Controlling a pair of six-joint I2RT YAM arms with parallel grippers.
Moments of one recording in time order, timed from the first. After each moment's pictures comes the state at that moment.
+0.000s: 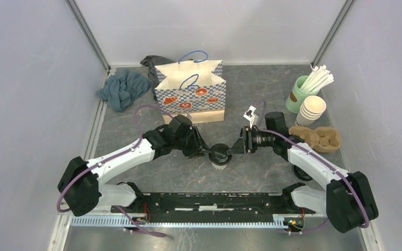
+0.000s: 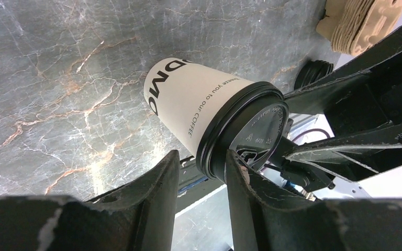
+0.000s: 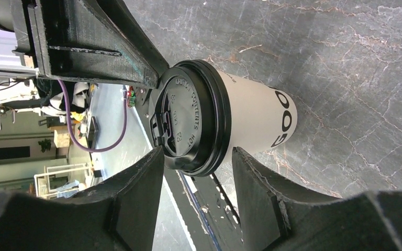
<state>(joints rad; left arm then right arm) -0.80 1.25 0.81 -0.39 0.19 -1.14 0.37 1.14 0.56 -0.10 -0.90 0.45</state>
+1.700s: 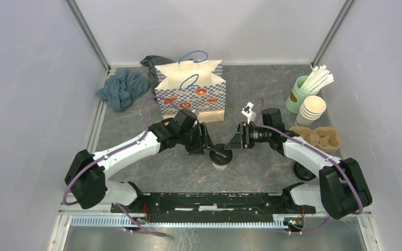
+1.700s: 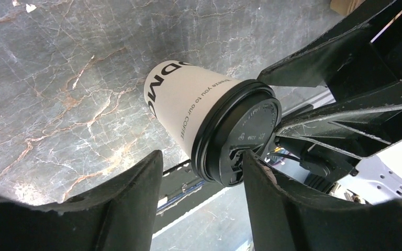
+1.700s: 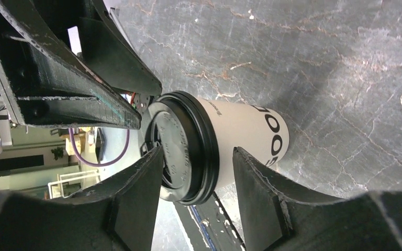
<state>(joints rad) -0.80 1.35 0.93 -0.46 0.23 -0.98 0.36 1.27 0.58 -0.01 -0.89 0.50</state>
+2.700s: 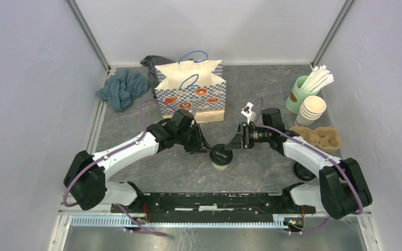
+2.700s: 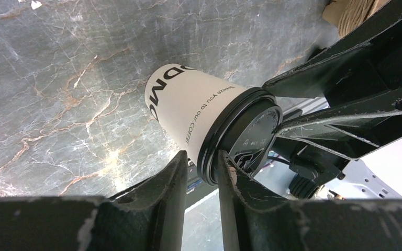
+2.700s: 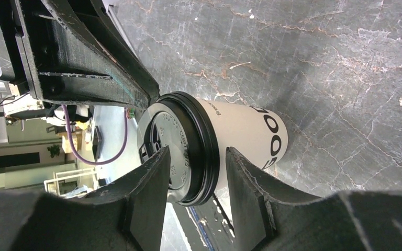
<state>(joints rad) -0.77 1.33 0.90 -0.43 0.26 -1.02 0.36 1.27 0.60 -0.03 -0.89 0.48</state>
